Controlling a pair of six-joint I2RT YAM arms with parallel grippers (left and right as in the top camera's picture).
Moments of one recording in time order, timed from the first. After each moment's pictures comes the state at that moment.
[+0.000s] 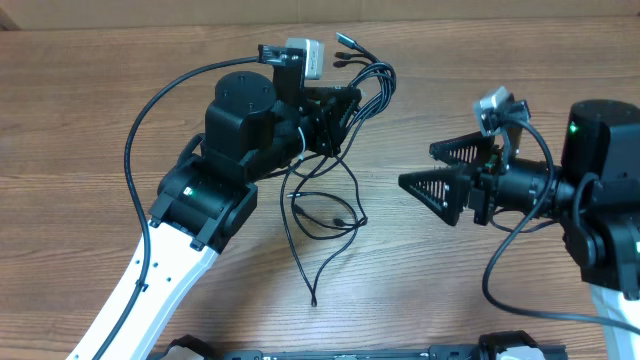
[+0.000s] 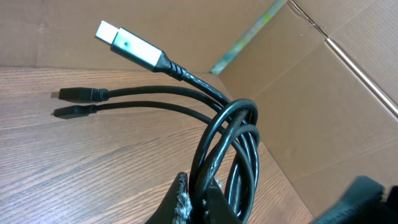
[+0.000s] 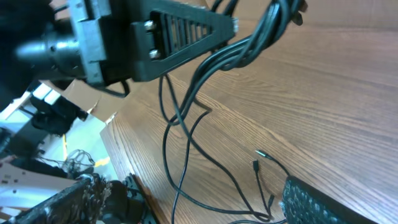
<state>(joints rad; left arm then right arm) -0.52 1.30 1.35 -0.34 0.33 -0.56 0.11 1.09 1.41 -0.99 -0.91 0.01</state>
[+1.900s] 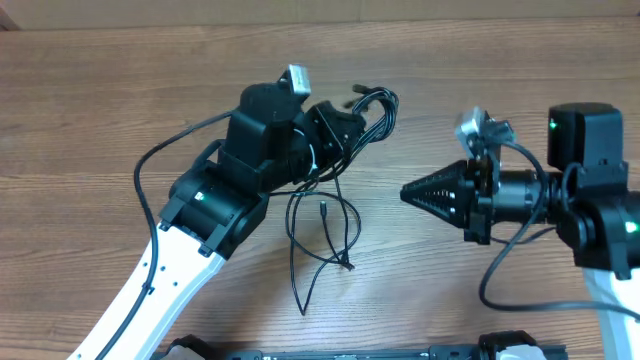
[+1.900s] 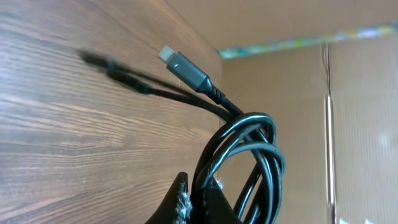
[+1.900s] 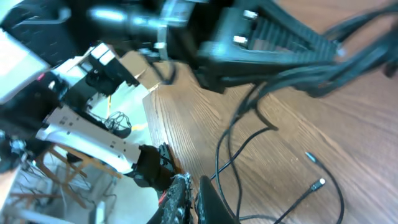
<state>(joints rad) -0.58 1.30 1.35 -0.48 0.27 -1.20 0.11 1.12 1.41 -1.18 -1.16 -0.34</state>
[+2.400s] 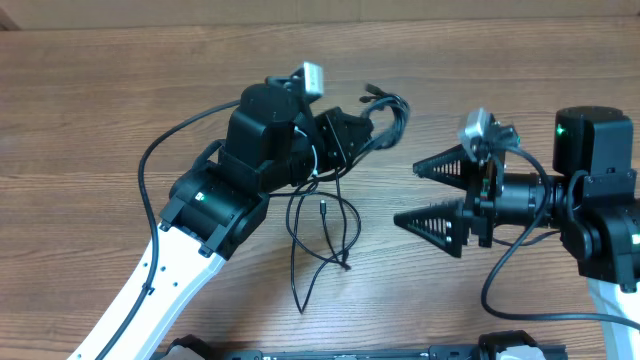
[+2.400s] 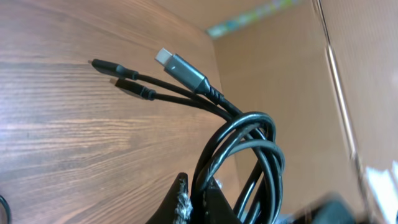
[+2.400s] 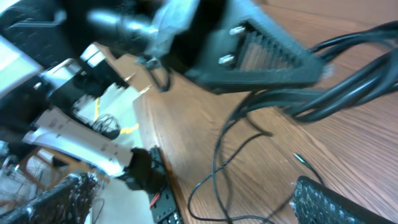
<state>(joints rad) -0.58 1.30 1.35 -0.47 0.38 -0.93 0.11 1.10 1.41 -1.13 -1.09 -0.26</state>
